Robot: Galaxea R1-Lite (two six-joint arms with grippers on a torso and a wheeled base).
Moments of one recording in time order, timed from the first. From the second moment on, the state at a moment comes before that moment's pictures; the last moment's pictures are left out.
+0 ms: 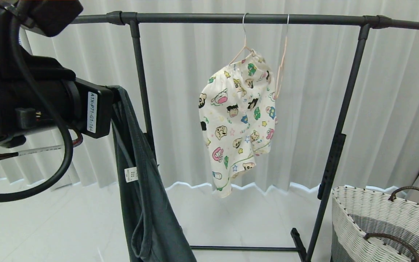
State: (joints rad) left arm -0.66 1.31 -1.25 0.22 0.40 0.19; right arm 0.44 1.03 -1.17 0.65 -0.55 -0.16
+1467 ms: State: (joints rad) left arm -0.66 1.29 -1.21 0.22 0.45 0.19; right arm 0.44 1.04 -1.09 0.51 -0.52 -0.18
